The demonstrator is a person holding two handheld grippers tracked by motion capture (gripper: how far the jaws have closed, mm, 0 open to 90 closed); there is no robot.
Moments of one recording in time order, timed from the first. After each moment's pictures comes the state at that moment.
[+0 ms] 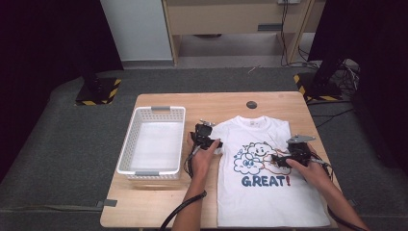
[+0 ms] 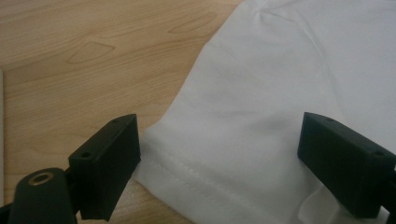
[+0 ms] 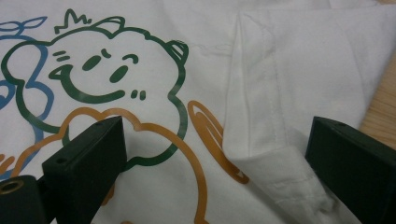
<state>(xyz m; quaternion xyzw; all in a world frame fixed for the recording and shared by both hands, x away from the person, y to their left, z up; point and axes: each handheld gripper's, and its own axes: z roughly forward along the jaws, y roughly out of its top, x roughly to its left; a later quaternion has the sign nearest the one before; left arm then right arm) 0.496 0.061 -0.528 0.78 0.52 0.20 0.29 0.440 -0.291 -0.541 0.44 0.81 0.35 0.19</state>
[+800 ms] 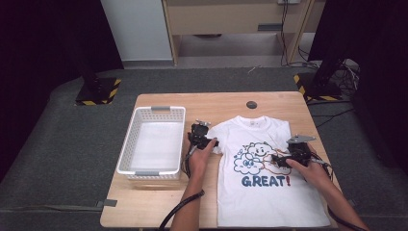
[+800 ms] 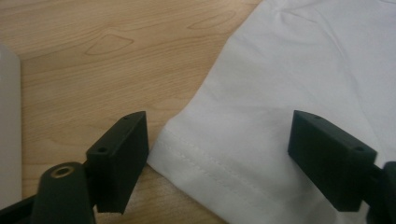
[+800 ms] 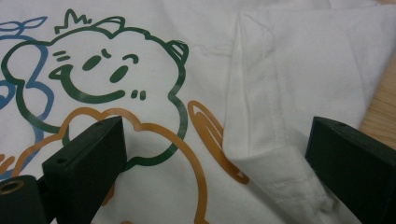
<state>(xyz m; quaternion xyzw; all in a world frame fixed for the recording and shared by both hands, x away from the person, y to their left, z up) 0.497 0.072 -0.529 0.77 0.53 0.20 0.30 0.440 -0.291 -0.542 0.44 0.81 0.35 0.19</state>
